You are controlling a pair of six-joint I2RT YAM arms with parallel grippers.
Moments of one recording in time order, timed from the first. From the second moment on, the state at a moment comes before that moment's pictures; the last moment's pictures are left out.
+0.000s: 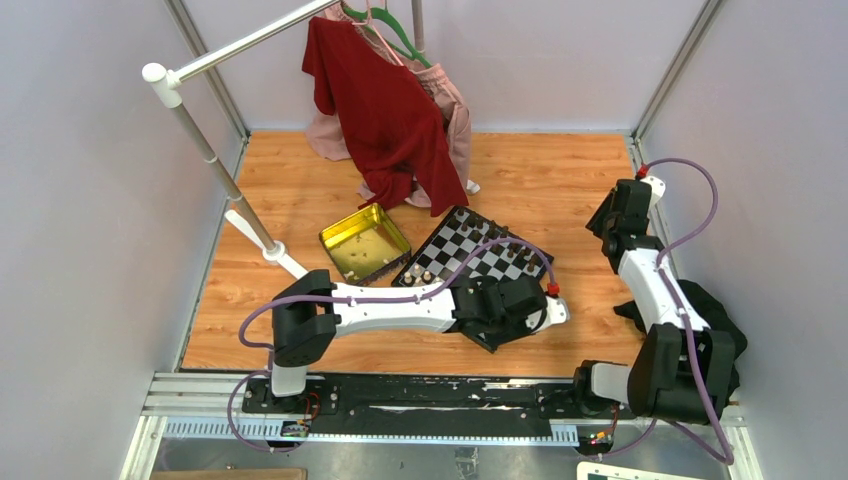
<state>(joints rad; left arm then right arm) -1.34 1.89 1.49 -0.55 -0.05 0.06 -0.12 1.23 0.81 -0.19 0.22 0.35</state>
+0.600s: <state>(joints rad) -1.27 1.89 1.35 -0.39 -0.02 0.04 -0.12 1.27 0.81 -0.12 0.20 0.36</state>
